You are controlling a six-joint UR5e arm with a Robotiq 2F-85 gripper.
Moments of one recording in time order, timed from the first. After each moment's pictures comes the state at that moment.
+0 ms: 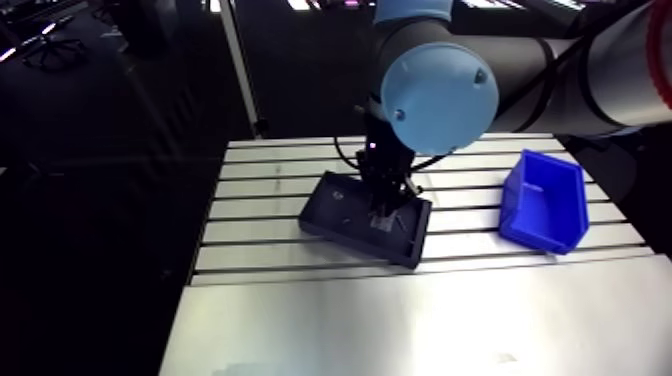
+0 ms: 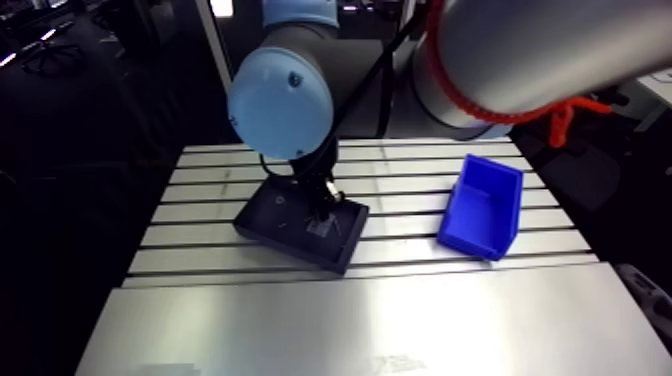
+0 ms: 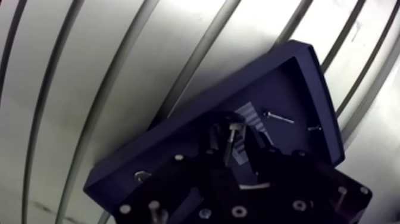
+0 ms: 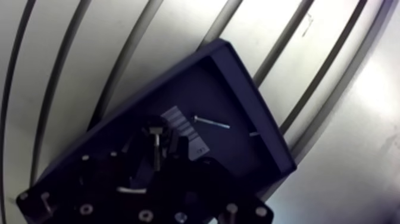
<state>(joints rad) -0.09 -1.18 1.96 -2.26 -1.59 -0.64</state>
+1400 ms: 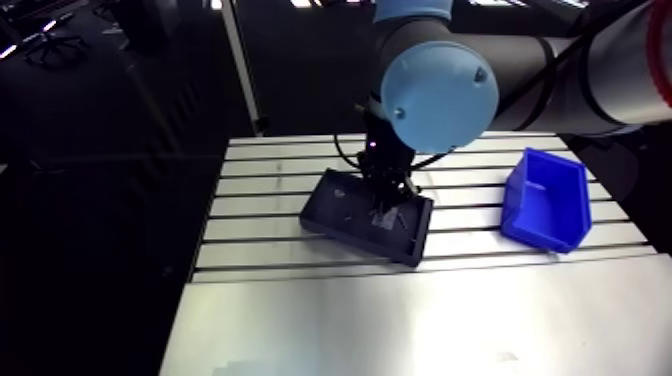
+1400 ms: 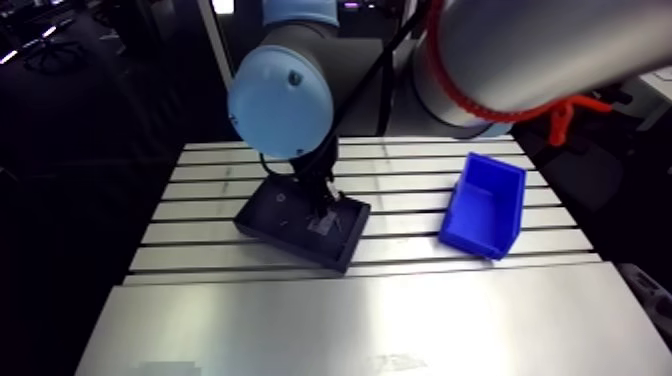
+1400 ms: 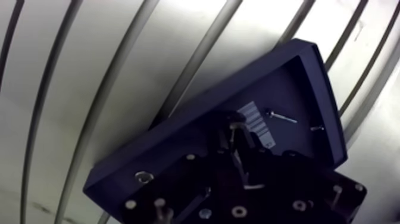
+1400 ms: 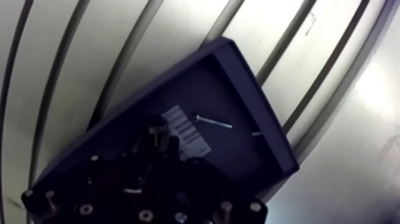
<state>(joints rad) -0.08 -1.17 1.96 -2.26 -1.59 -0.64</state>
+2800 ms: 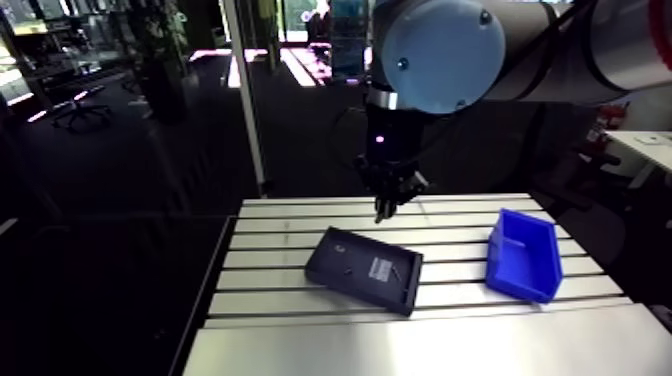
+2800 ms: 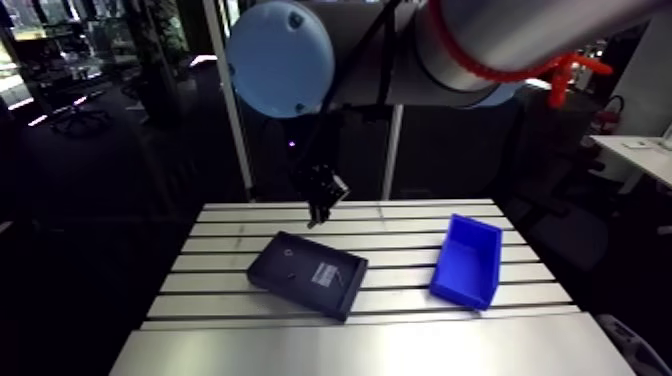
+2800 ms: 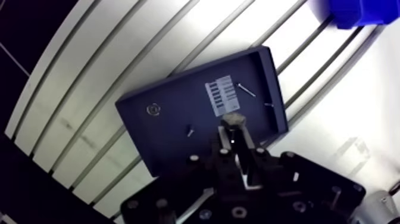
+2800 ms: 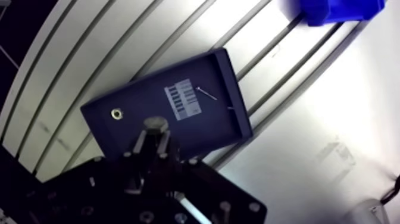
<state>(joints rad) -0.07 -1.41 1.89 -2.04 -1.60 -0.88</state>
